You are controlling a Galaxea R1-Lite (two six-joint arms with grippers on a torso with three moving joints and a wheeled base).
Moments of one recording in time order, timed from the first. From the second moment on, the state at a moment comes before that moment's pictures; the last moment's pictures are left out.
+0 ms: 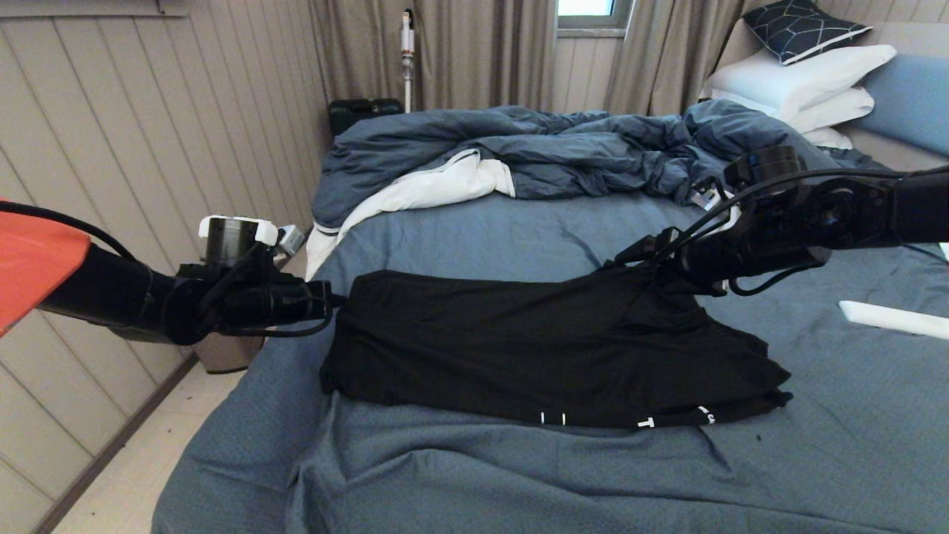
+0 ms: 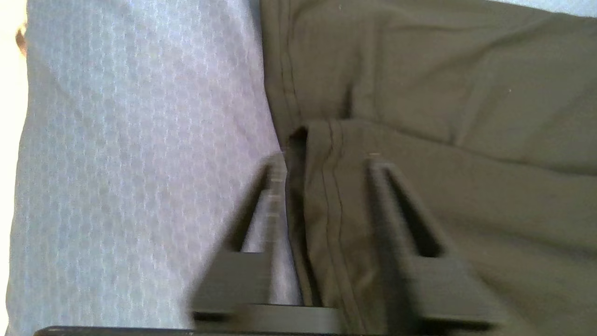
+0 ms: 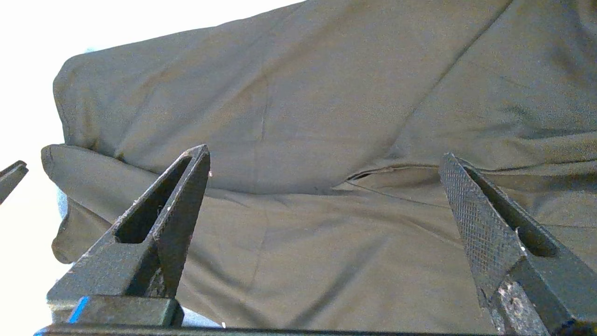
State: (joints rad) left arm -0.18 2.03 -1.14 -0.32 -0.24 -0.19; right arm 0.02 1.99 -1.60 0.28 0.35 0.42
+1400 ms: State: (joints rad) left arm -0.25 1.84 -1.18 0.26 -0.27 -0.39; right arm -0.29 1.80 -1.40 0.57 0.35 0.12
